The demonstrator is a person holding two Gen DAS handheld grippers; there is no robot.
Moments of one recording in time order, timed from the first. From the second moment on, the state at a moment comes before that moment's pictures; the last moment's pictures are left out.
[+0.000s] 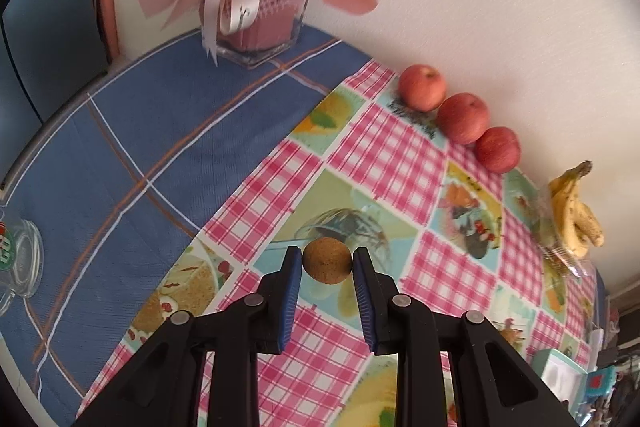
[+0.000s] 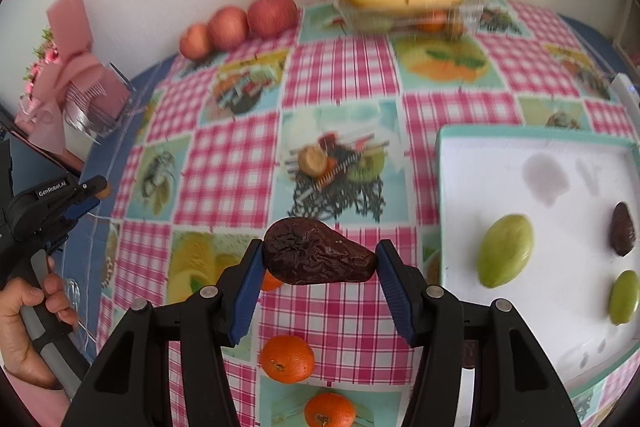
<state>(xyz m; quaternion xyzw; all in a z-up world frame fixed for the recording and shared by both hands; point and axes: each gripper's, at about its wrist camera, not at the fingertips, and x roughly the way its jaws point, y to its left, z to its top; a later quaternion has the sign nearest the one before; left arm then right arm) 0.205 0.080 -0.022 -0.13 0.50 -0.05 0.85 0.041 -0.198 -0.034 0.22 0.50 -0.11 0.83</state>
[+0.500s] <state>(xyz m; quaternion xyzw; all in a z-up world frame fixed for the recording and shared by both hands) 0.176 0.065 0.023 -0.12 0.47 -0.09 0.87 0.024 -0.208 0.000 0.21 0.46 -0.13 0.86</state>
